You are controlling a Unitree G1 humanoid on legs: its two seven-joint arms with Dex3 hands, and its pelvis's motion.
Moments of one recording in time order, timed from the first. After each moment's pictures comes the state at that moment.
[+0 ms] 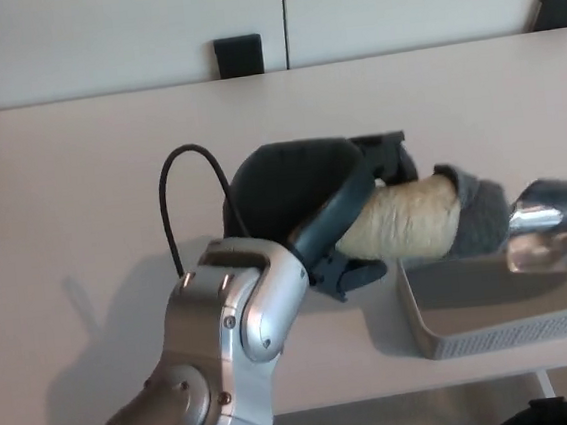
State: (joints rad) left_arm -0.44 0.32 -0.77 -0.40 0.85 0.72 -0.28; right_arm 0.30 -0.53 0.21 0.06 -0.23 0.19 0.29
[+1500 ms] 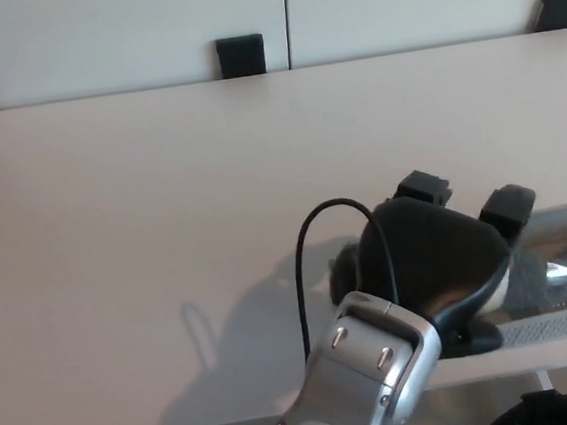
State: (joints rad) left_arm -0.43 0.07 -0.99 -0.18 1.25 0.62 -0.41; right_arm 0.28 -0.54 0.22 0.03 -0.25 0.19 0.32
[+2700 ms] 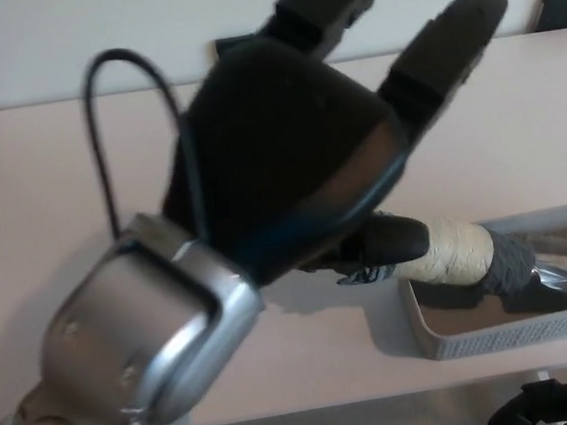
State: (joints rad) left_arm -0.50 0.45 -0.58 -0.85 1.17 0.40 -0.63; right_arm 0.25 -0.56 0.22 0.04 -0.27 0.19 0.34
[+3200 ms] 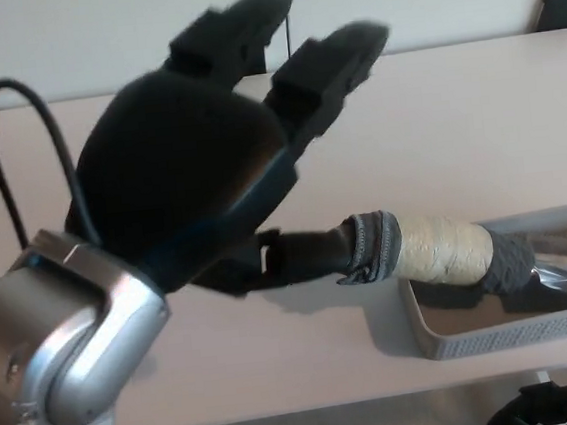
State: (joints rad) left_arm -0.29 0.47 -0.34 -0.86 0.92 0.38 -0.67; right_arm 0.25 -0.56 0.23 0.04 -0.27 0.19 0.34
